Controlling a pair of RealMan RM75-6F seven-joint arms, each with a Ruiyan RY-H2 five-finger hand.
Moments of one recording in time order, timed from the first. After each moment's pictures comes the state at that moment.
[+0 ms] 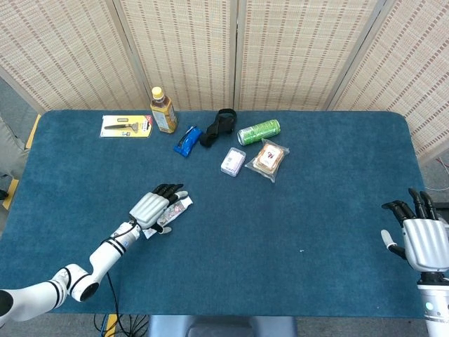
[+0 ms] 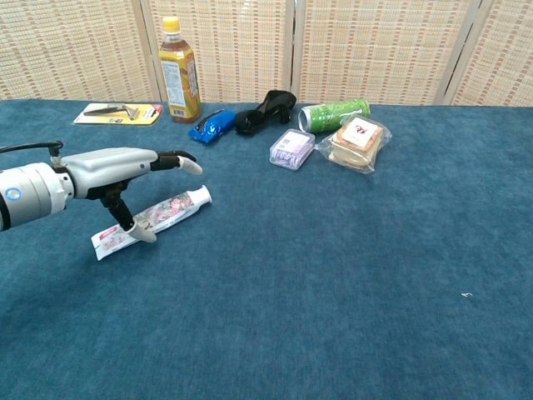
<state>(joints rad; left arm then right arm) -0.77 -1.63 -0.05 -1.11 1.45 0.90 -0.18 0.09 -1.06 0.10 -1.77 -1.42 1.49 -0.25</state>
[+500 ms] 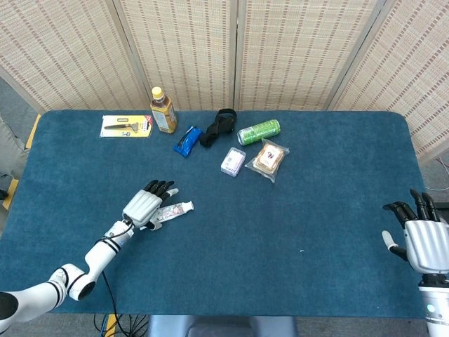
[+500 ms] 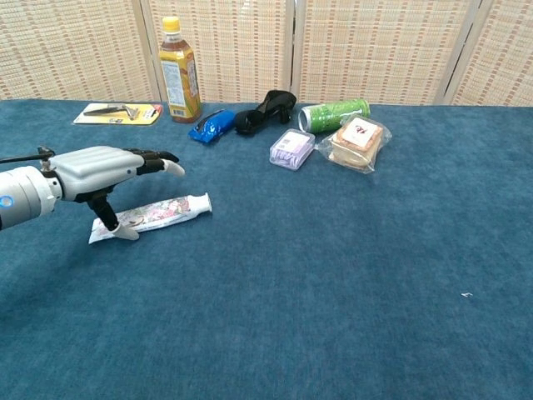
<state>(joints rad) -0.75 -1.66 -0.03 -0.98 1.46 0.92 -0.07 0.08 -1.06 0.10 -1.77 -1.43 1.50 -0.24</state>
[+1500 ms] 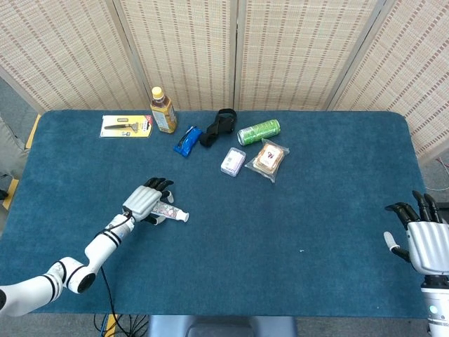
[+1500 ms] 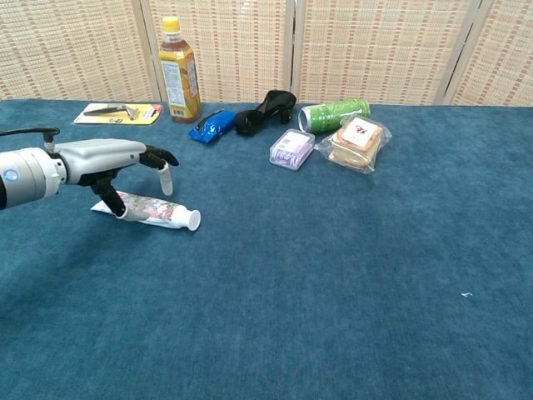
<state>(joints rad) -0.80 -1.58 -0.10 -1.11 1.36 0.78 -0.10 0.07 -1.06 0.10 -1.74 -1.43 1.51 -0.20</state>
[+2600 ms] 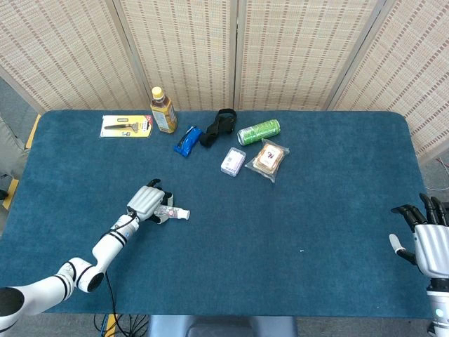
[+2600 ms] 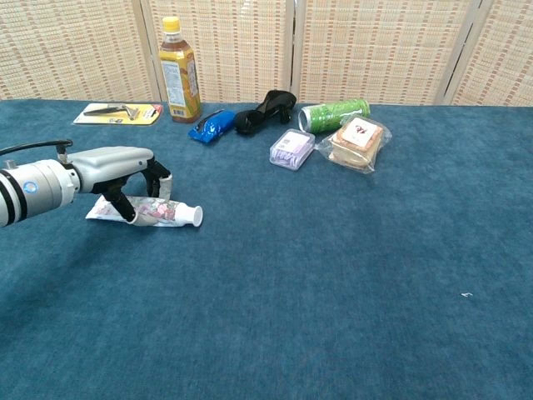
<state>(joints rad) -0.79 -1.68 -0.09 -0.97 1.38 0.81 -0.17 0.05 -1.06 0.09 -1.73 -1.43 1.52 -0.16</state>
